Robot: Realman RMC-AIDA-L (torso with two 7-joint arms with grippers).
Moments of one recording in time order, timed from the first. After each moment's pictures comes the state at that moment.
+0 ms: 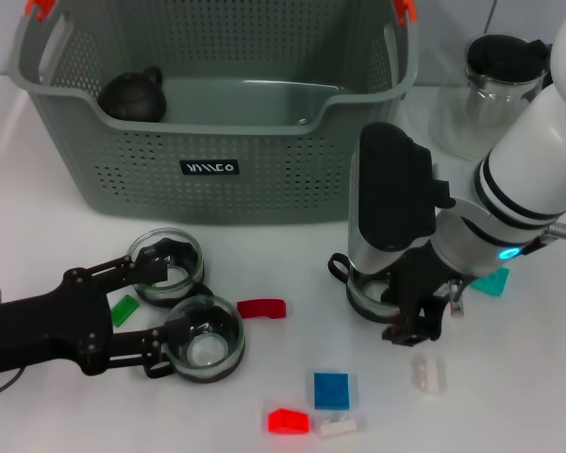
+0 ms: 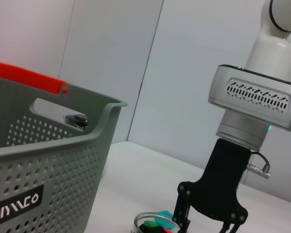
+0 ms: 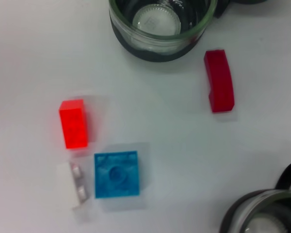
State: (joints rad) left arm -0.37 -2.07 0.40 0.60 2.13 1.84 -1.16; right arm 0.80 2.10 -1.71 -1.15 -2.57 -1.49 2.20
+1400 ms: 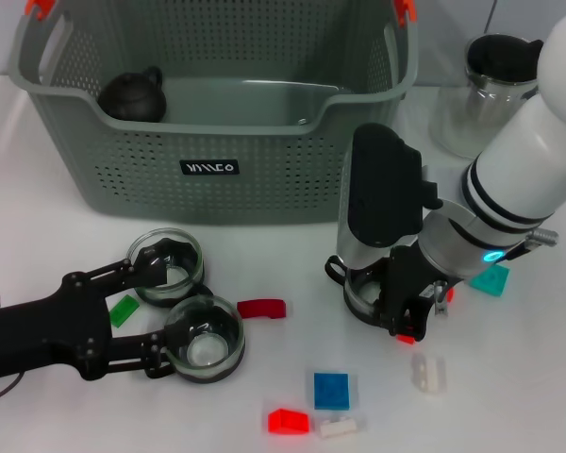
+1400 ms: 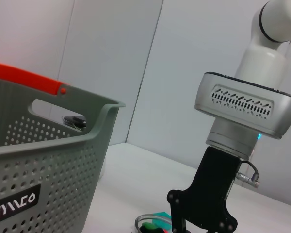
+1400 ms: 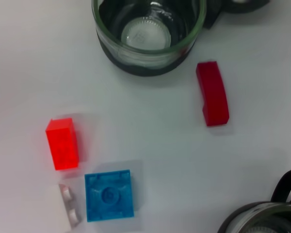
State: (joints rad) left arm -0.36 -2.07 0.40 0.60 2.13 1.85 -1.15; right arm 0.82 2.10 -1.72 -1.07 -2.53 -1.41 2.22
